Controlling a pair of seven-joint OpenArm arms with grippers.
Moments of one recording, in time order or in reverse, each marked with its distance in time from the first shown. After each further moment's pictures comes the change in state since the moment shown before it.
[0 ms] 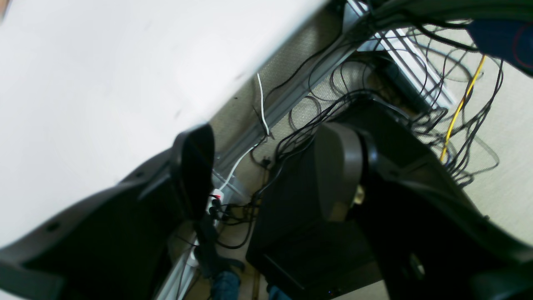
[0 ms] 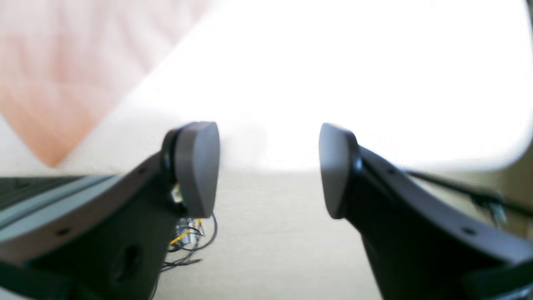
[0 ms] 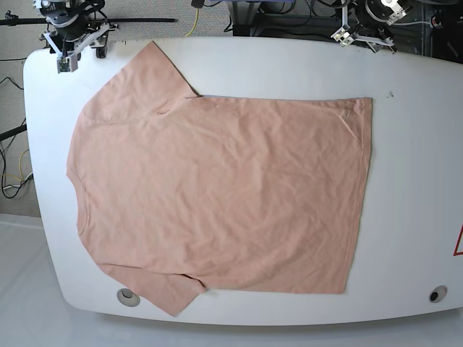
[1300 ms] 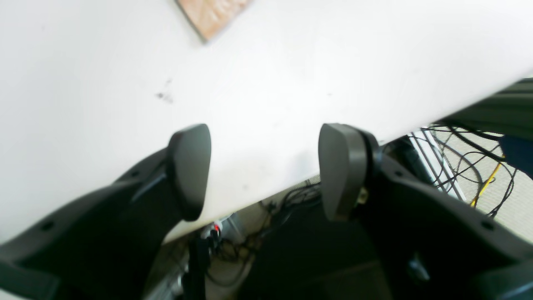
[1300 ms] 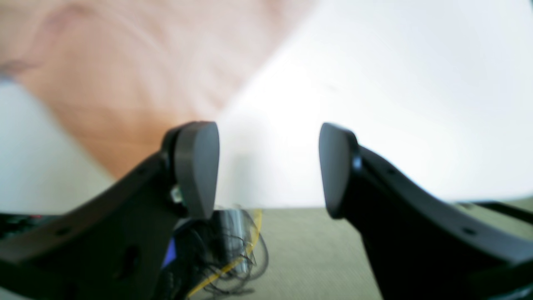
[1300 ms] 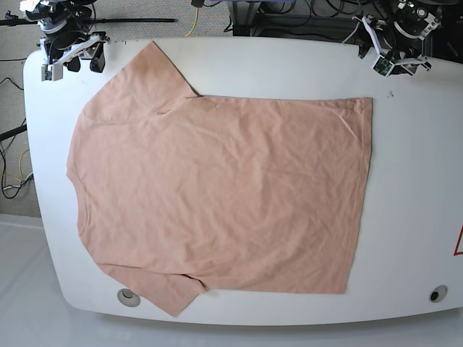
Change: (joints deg) left arm -0.4 0.2 -14.0 1.8 -13.3 1.0 -4.3; right arm 2.0 0.4 6.3 1.0 18.0 1.8 -5.6
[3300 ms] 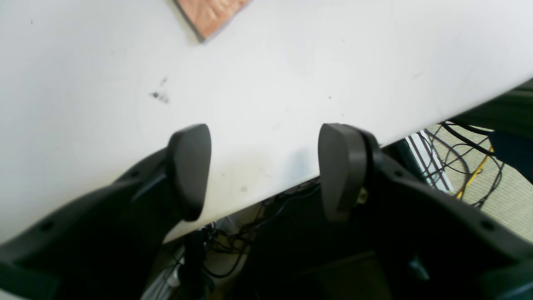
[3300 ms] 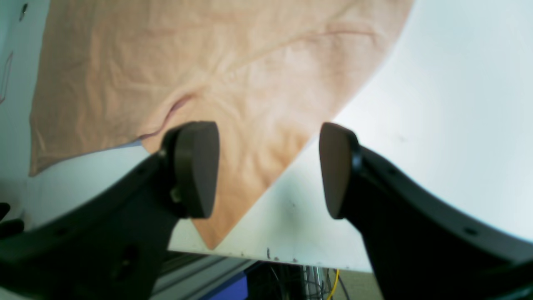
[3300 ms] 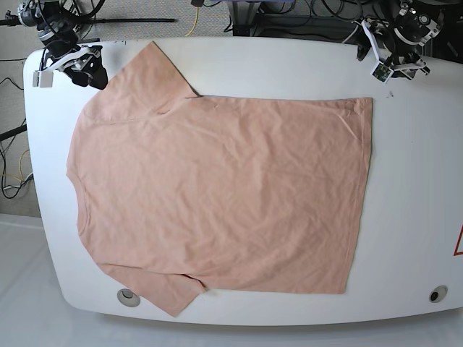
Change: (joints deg) left arm -3.3 0.3 0.0 1.4 -3.1 -2.2 5.8; right arm 9.0 -1.3 5.7 -12.3 19.5 10.5 -7.3
